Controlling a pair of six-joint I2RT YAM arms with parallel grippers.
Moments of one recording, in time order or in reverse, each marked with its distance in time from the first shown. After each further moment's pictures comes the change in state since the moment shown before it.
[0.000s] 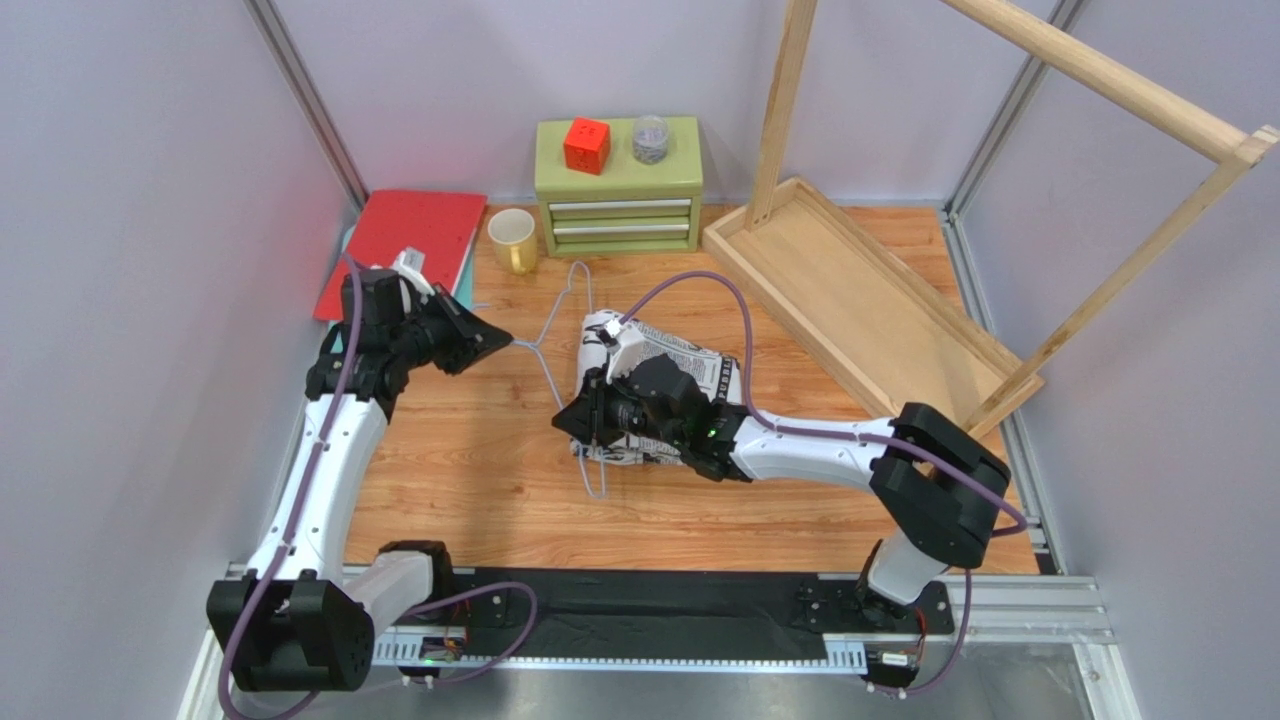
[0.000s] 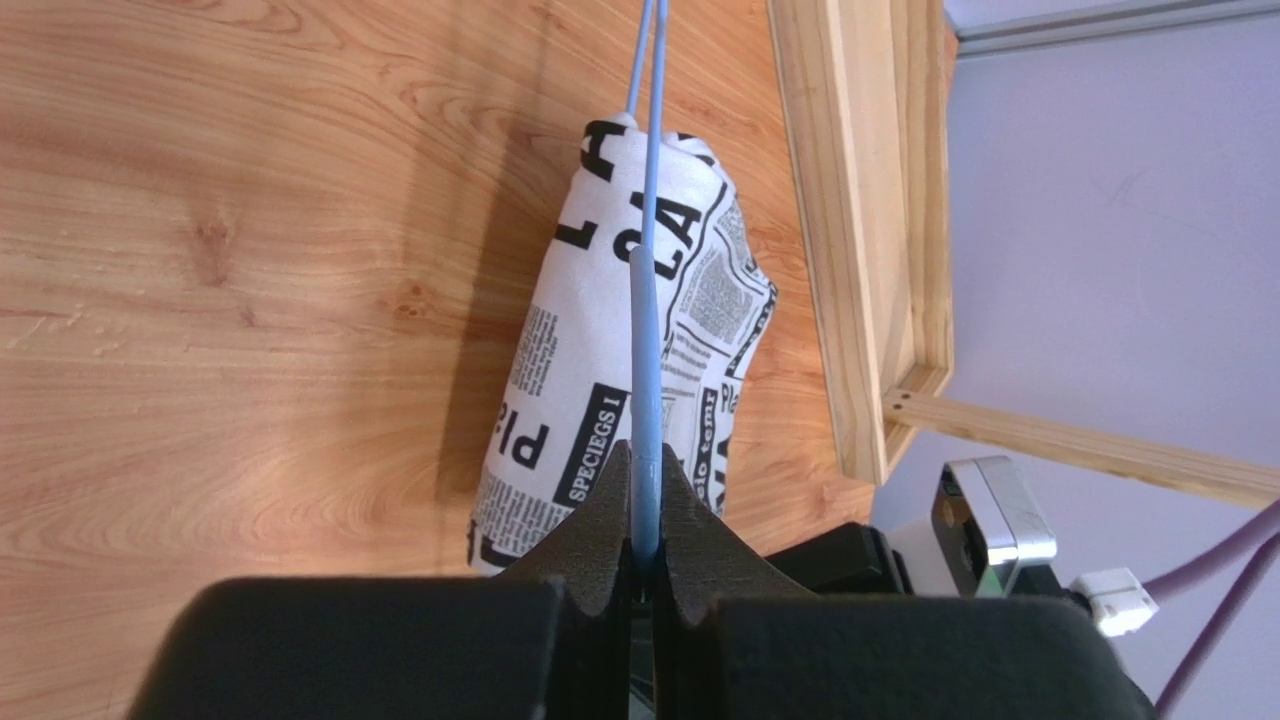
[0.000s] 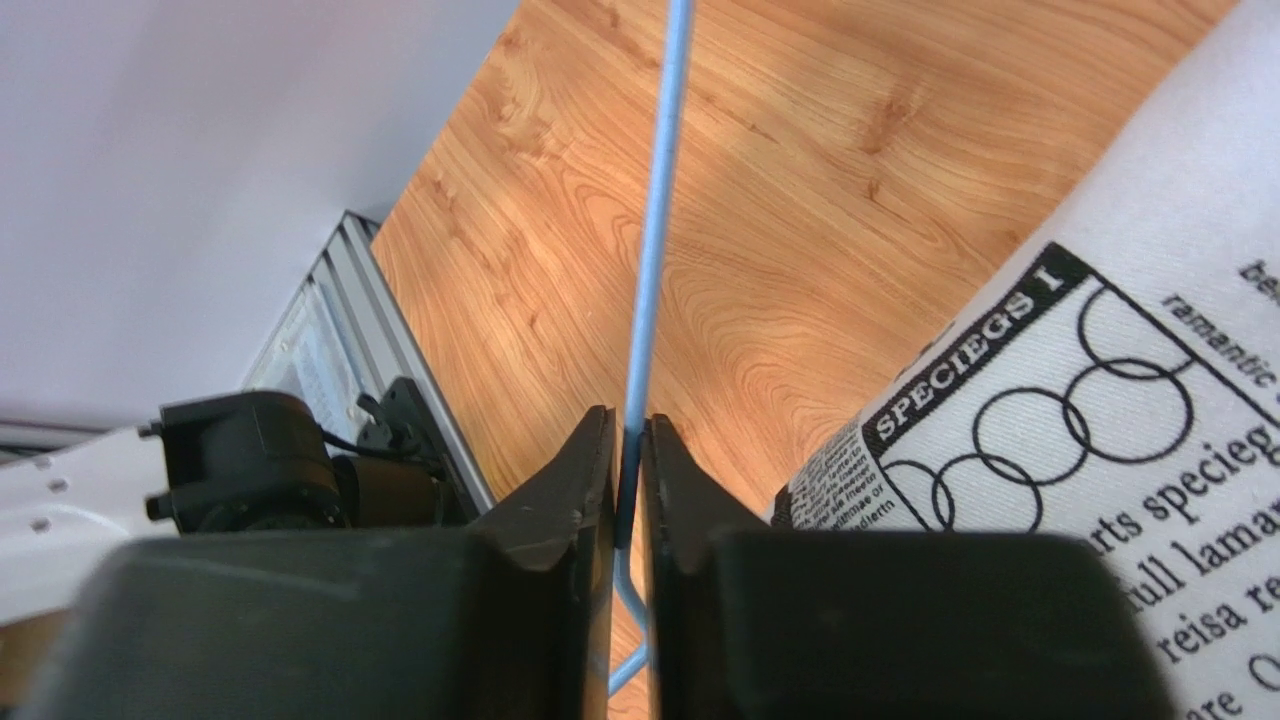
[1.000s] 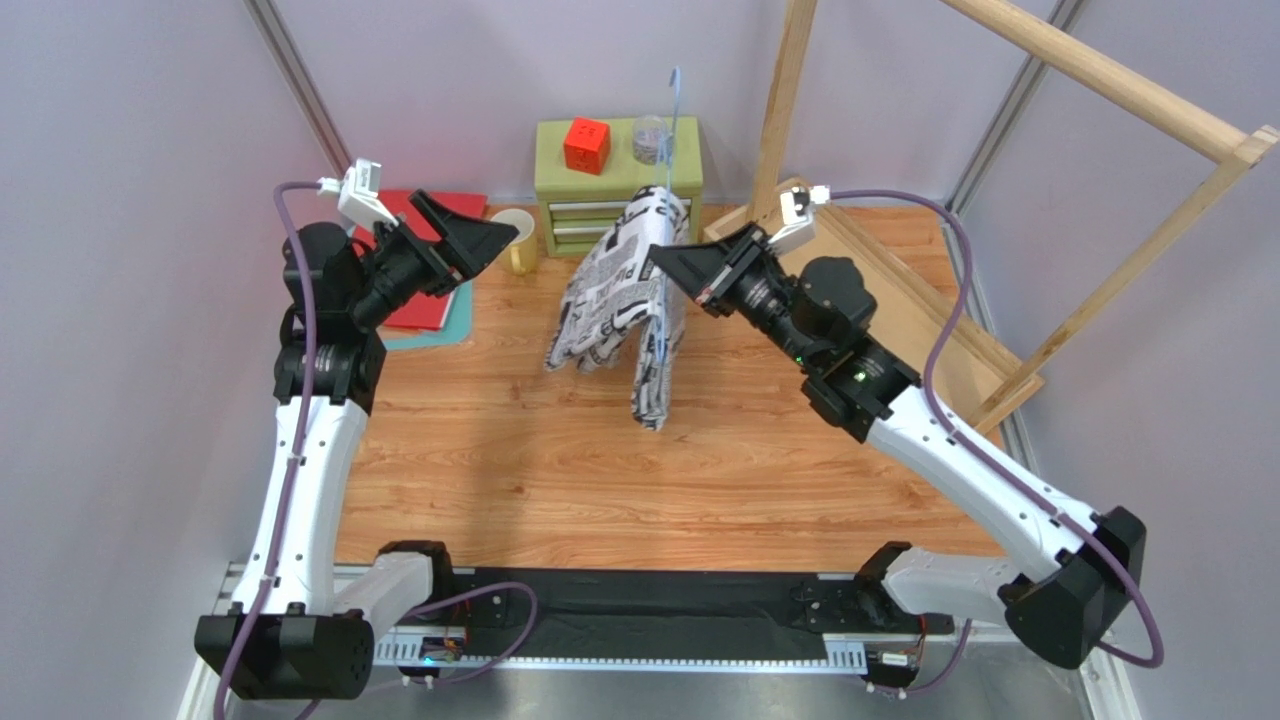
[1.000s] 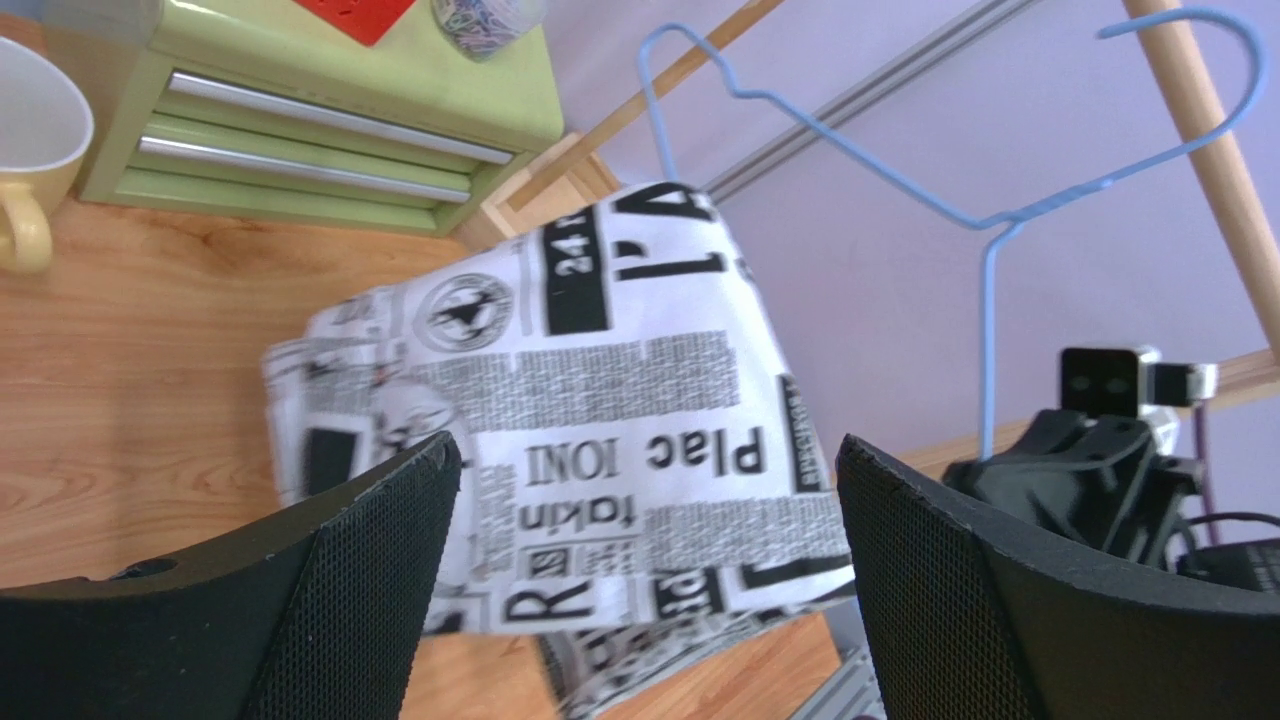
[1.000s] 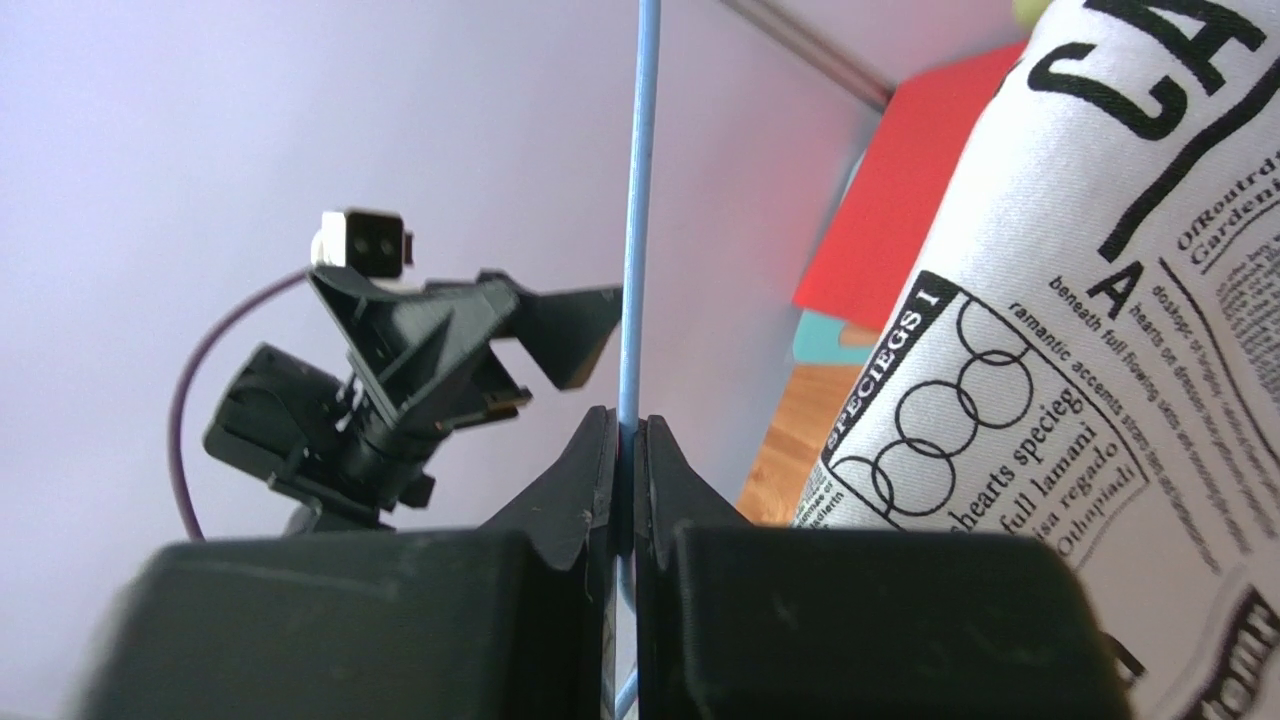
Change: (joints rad) left arm 0.000 -0.026 0.212 0.325 0.079 -0.023; right arm -0.315 -0.433 0.199 -0.233 0.055 0.366
